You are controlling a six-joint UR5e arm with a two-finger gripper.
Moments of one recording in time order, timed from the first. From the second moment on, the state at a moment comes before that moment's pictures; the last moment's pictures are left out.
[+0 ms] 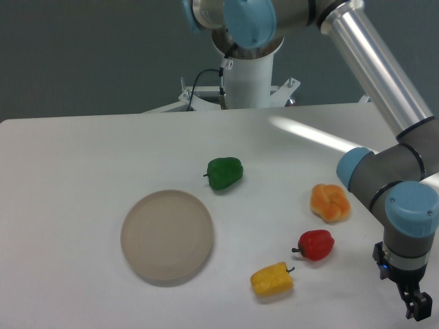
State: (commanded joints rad) arm 2.59 -2.50 -0.83 -1.06 1.61 1.68
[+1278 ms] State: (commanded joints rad) arm 2.51 -2.23 -1.23 -1.06 1.60 1.66
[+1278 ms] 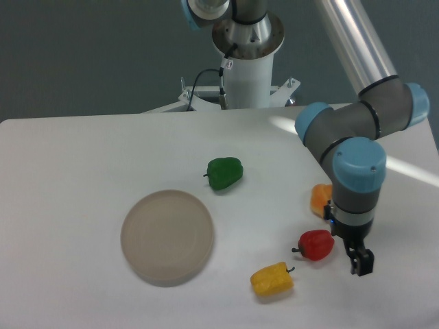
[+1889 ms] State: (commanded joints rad) arm 2.53 -2.23 -1.33 -1.05 1.56 1.56
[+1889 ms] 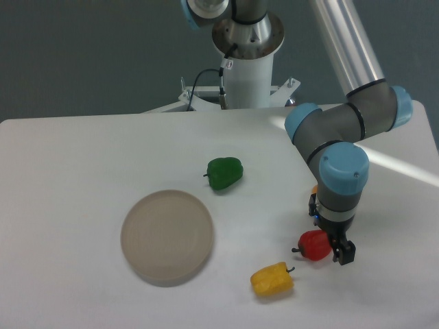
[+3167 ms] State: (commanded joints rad) arm 2.52 -2.25 -1.33 -1.05 1.53 1.47
